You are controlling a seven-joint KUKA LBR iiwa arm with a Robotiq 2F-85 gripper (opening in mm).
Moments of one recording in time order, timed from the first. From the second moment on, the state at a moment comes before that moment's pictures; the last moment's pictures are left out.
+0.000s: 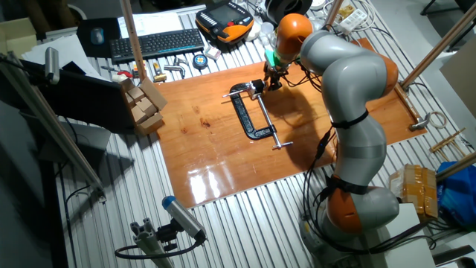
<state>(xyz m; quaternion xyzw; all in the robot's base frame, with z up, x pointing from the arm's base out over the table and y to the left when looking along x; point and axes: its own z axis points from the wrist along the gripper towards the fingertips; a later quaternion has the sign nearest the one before) 0.696 -0.022 0.048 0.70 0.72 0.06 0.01</state>
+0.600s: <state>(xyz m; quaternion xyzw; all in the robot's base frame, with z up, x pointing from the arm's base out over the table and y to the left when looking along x) 0.697 -0.021 0.041 0.70 0.72 0.06 0.00</state>
